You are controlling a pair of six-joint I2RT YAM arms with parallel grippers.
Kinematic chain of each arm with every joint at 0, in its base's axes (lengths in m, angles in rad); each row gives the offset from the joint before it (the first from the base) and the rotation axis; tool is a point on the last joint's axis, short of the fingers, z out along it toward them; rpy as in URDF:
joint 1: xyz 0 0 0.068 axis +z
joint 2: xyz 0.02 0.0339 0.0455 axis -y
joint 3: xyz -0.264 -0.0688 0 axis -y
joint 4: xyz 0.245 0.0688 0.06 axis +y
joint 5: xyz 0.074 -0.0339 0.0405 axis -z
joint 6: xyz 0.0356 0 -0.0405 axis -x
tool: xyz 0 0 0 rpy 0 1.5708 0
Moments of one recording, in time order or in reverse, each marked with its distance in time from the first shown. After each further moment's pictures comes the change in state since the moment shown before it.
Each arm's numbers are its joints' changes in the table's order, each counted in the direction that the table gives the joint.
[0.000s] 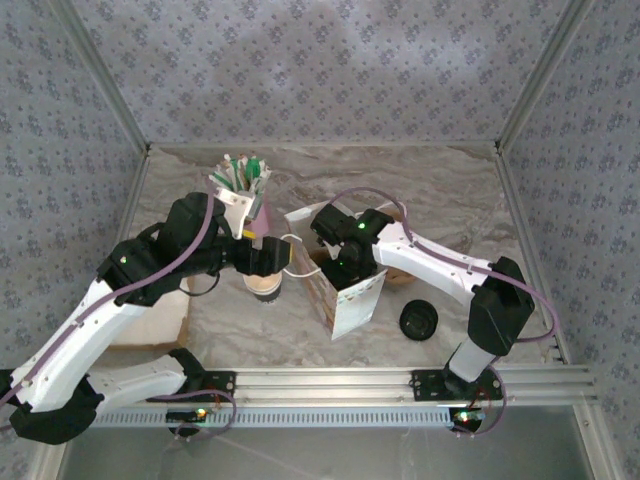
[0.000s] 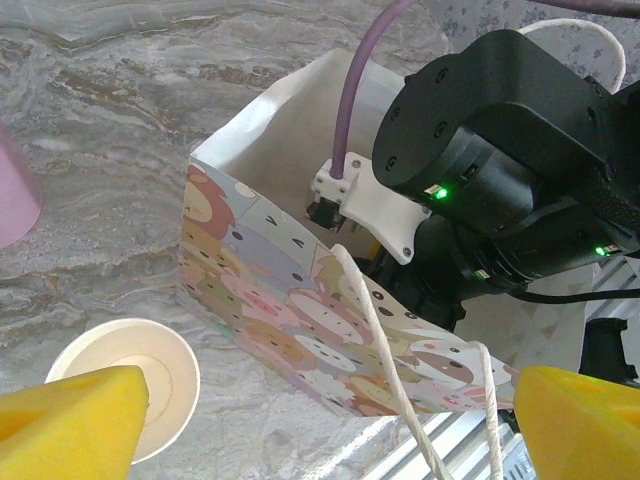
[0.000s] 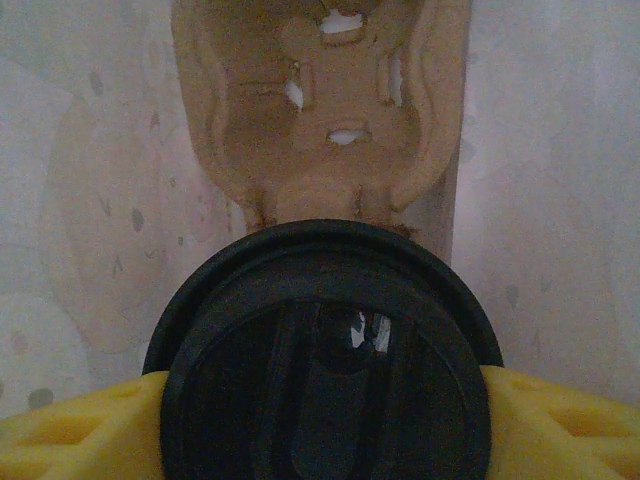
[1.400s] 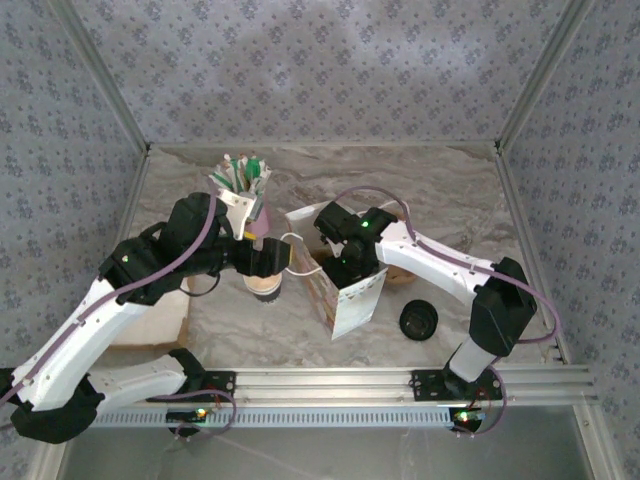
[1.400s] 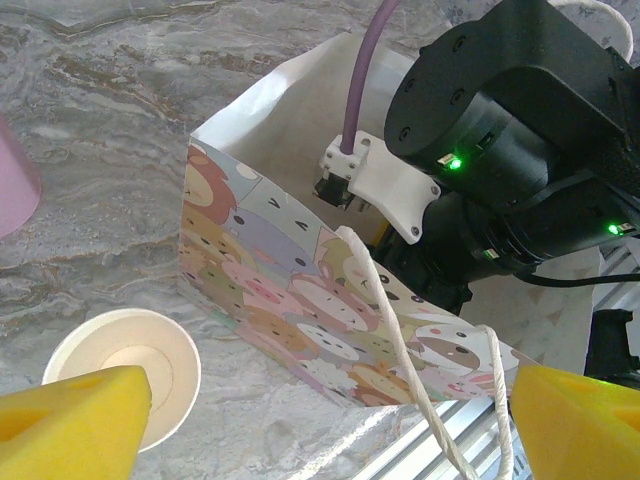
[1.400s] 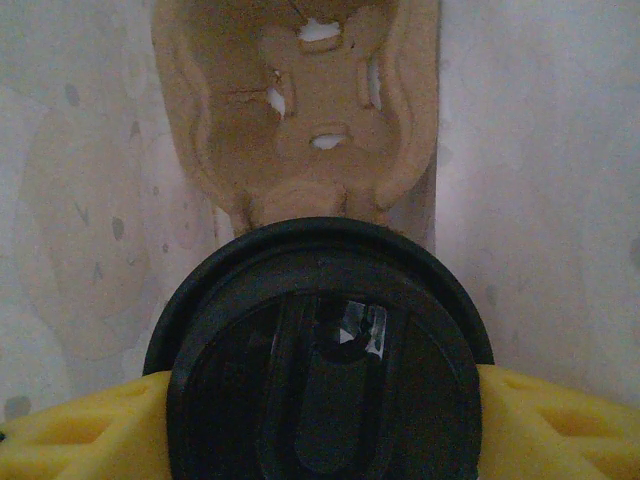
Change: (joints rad) left arm 0.000 -0.008 0.001 0.017 0.007 0.000; right arm -0.020 0.001 -0.010 -0.006 0.003 0.000
